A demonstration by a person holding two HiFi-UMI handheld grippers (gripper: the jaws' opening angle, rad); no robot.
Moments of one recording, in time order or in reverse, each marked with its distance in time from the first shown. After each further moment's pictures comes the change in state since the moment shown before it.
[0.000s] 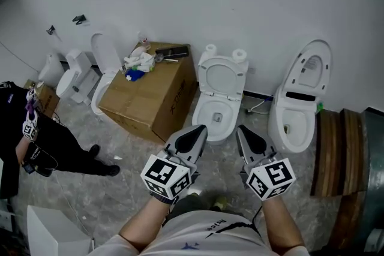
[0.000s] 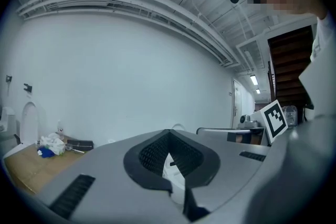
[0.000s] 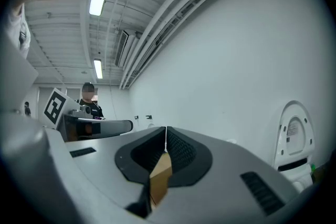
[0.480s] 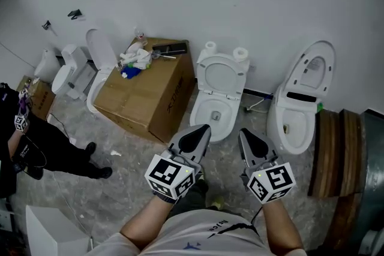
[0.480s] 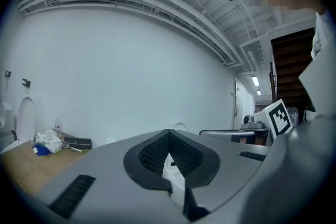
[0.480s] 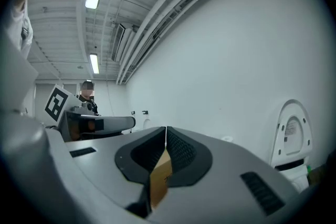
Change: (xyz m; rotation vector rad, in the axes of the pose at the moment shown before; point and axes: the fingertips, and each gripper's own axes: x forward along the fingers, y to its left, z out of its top) left arm 0.040 0.028 -0.012 -0.018 0.010 -0.003; right arm 0.029 -0.029 -0.016 -0.007 0.049 -0.035
